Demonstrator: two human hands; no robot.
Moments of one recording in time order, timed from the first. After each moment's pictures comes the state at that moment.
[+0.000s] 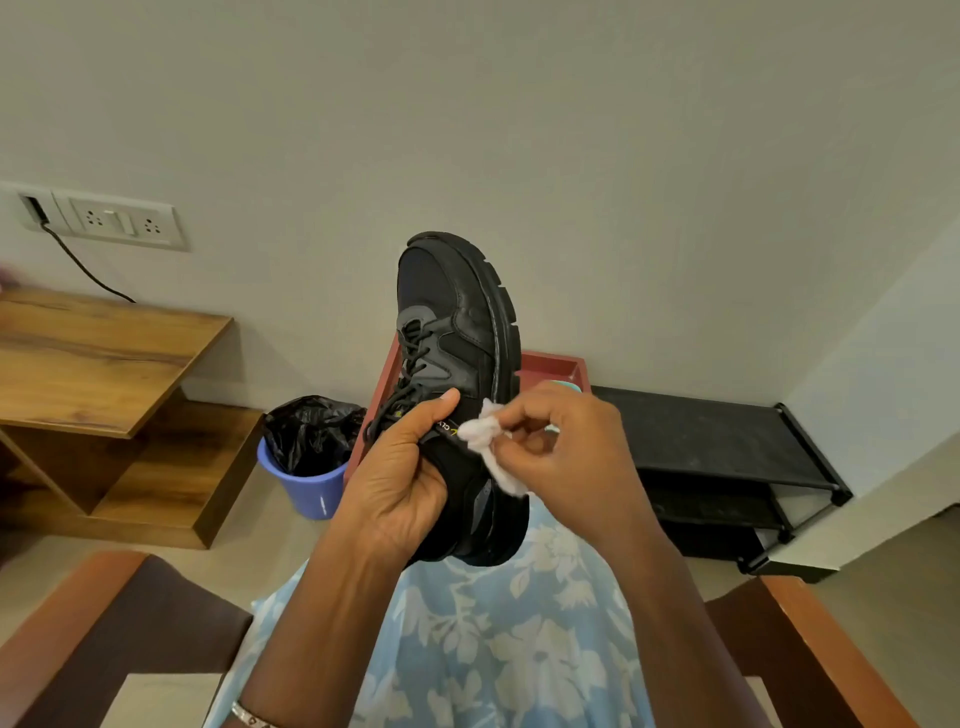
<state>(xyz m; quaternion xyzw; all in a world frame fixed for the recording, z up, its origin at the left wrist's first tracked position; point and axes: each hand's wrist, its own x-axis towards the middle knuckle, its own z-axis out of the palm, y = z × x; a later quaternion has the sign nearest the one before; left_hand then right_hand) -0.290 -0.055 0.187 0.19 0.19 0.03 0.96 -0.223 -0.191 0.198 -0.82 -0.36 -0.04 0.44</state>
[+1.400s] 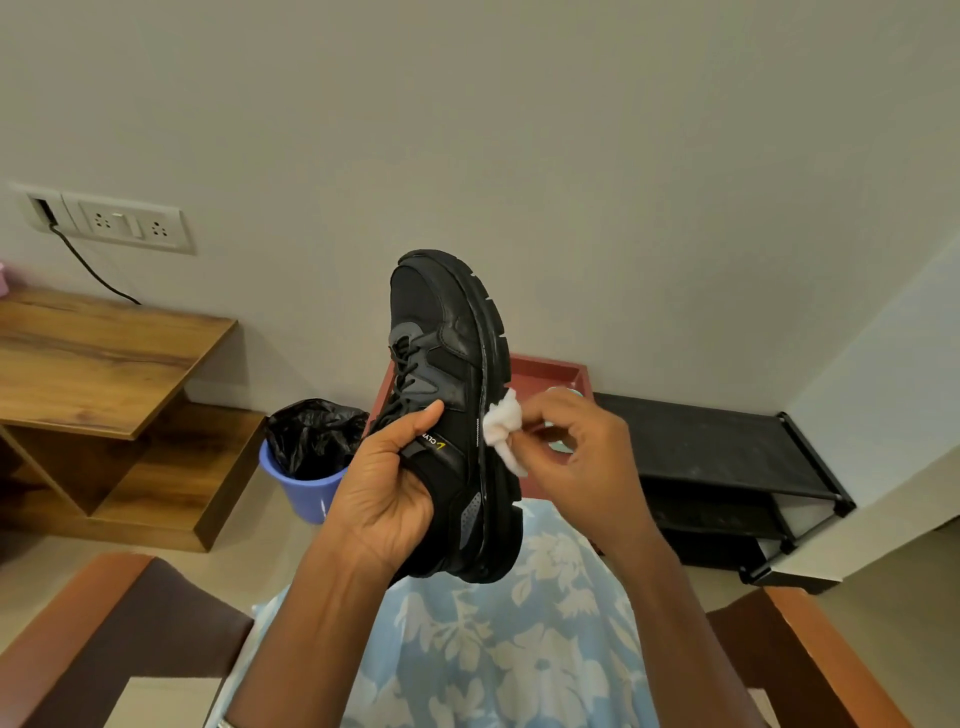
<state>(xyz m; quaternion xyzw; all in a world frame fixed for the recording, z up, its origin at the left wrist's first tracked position) -0.298 -0.047 0.178 0.15 0.16 0.04 0.97 -0.203 -0.197 0.174 -0.76 -0.41 -0.07 0.51</state>
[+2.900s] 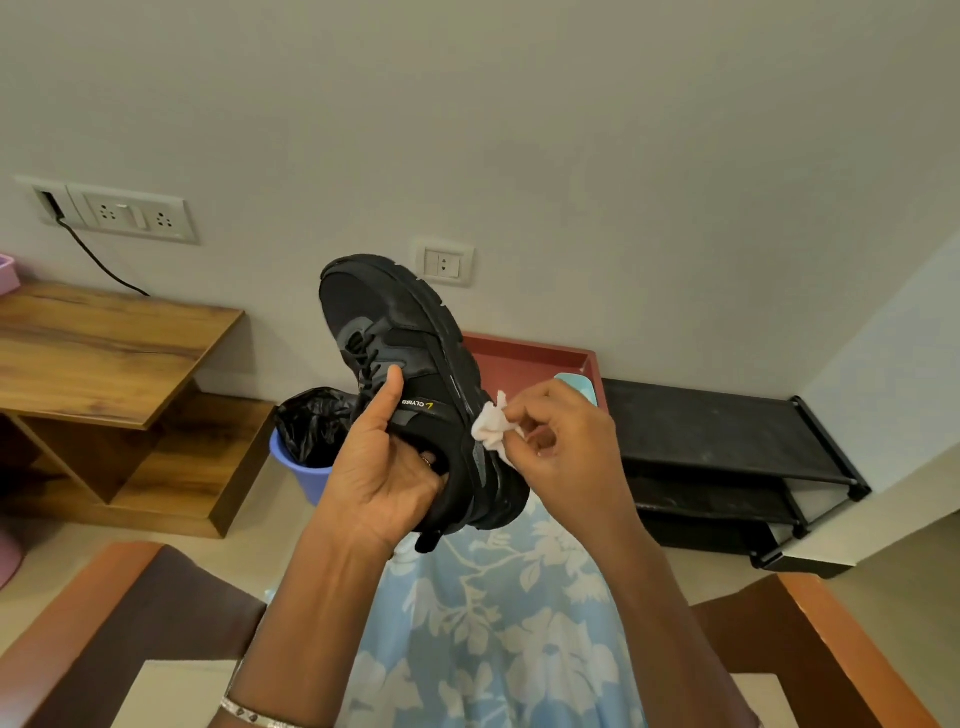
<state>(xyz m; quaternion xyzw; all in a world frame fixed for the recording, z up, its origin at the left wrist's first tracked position) -0.293 -0.032 0.169 0.18 0.21 0.06 0.96 -0.209 -0.184 0.161 -0.82 -0.37 -0.09 0.43</state>
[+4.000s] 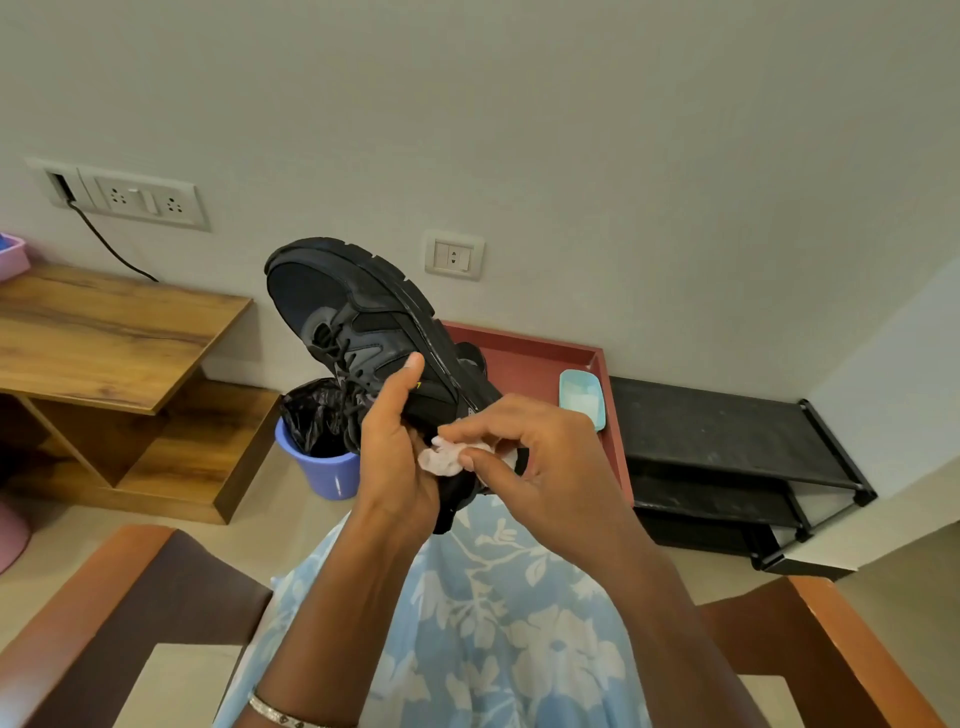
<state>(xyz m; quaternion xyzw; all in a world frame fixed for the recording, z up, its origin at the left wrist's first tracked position) -0.295 -0.049 0.173 0.27 0.18 0.18 0.93 -0.241 -0.173 0.184 -0.77 -0.47 -0.02 0.43</state>
